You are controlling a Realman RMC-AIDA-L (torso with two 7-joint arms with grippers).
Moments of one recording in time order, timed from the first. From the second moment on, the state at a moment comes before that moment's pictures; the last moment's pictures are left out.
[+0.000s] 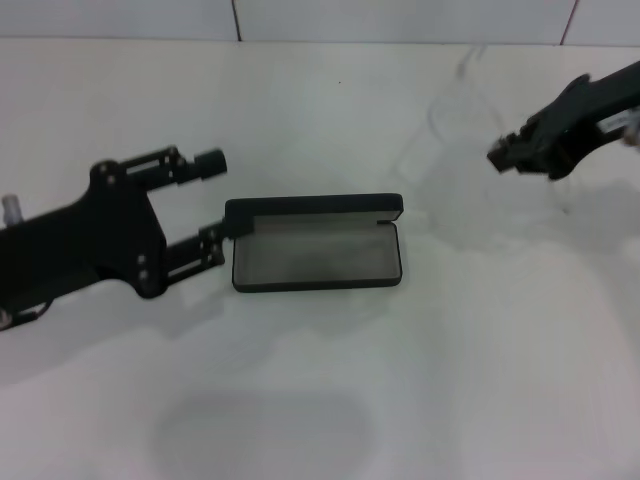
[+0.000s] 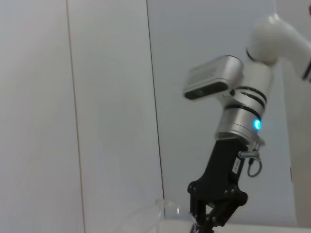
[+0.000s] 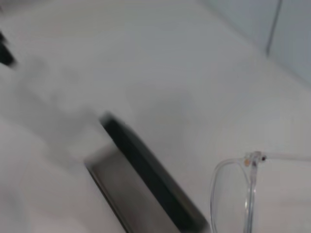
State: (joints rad) left arm -0.16 -2.09 1.05 0.93 1.40 1.68 -1.09; right arm 0.63 2.02 -1.21 -1.56 -2.32 -1.65 2.39
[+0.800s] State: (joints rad) left arm -0.38 -2.09 1.06 0.96 1.23 1.65 -1.09; right arm 0.48 2.02 -1.05 -1.01 -1.65 -1.85 1.63
